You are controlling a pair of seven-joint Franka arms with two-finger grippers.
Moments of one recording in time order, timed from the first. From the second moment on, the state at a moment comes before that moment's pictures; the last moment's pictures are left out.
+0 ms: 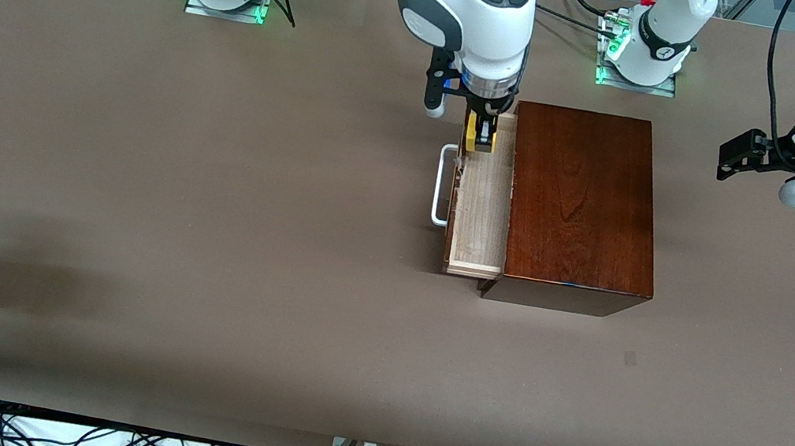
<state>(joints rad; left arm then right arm) -0.07 -0.04 -0.03 -1.67 0.02 1.55 -0.05 0.72 0.74 0.41 -1.12 -0.21 1.95 2.67</state>
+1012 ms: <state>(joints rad) -0.07 -0.04 -0.03 -1.67 0.02 1.55 -0.05 0.77 0.85 0.37 -1.12 -0.21 2.06 2.71</state>
